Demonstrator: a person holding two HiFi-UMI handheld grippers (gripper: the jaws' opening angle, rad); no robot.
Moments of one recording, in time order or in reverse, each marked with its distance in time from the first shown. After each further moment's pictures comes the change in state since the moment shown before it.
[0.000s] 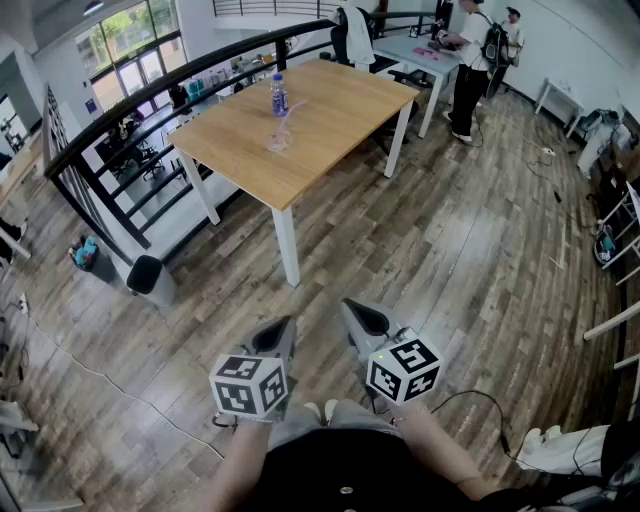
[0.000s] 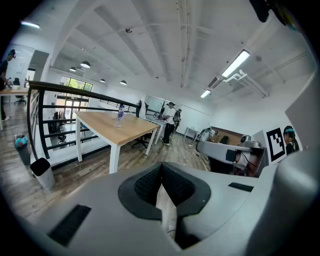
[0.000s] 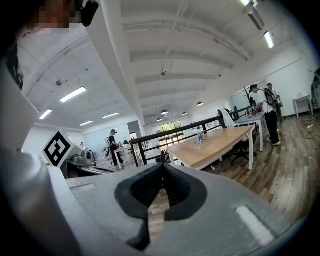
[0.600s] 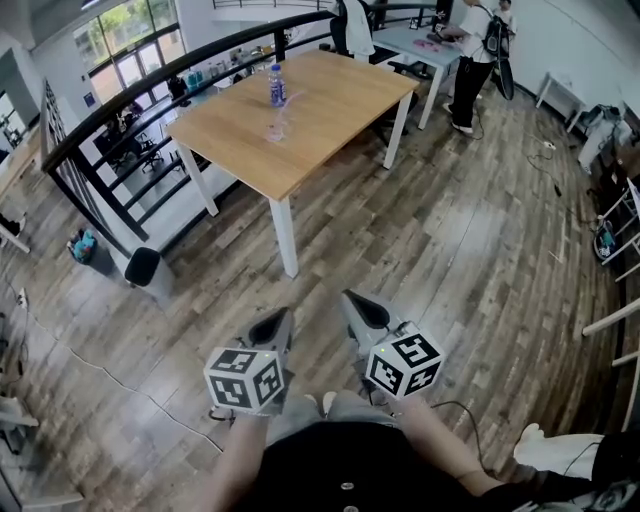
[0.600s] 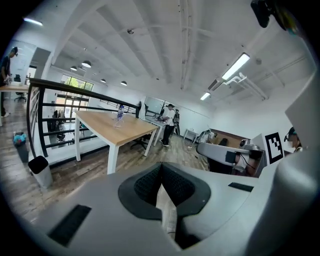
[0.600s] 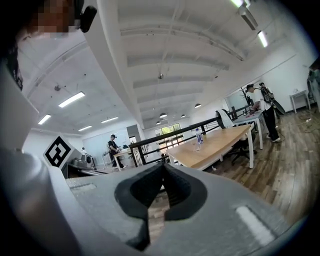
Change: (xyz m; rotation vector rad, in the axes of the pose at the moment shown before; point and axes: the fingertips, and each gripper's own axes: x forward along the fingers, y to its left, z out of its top) left arm 0.005 0.000 0.003 -0.016 -0.024 -0.004; right arm -0.001 -0.008 0.001 0.033 -0.038 0.000
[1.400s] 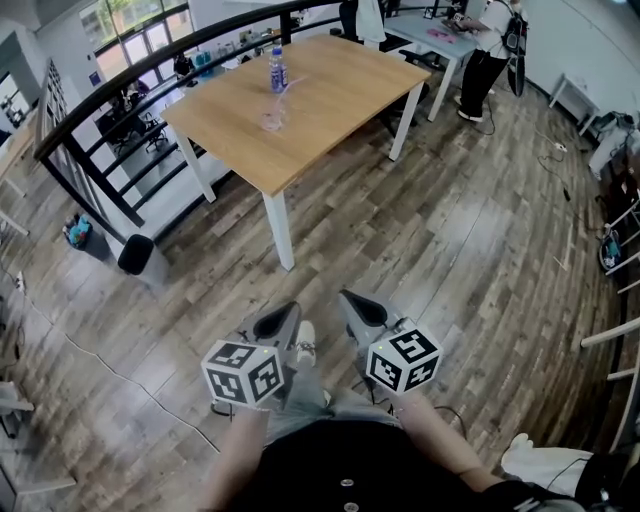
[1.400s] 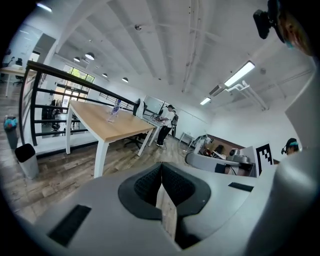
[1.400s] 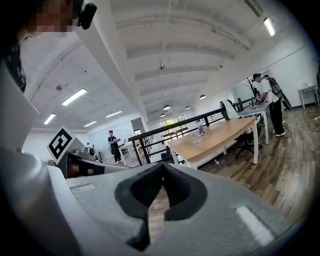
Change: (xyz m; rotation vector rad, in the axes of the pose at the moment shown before) left arm 0.075 -0.011 0.006 -0.085 -0.013 -0.066; right arm 0.031 -0.066 -0.020 0.003 0.095 0.067
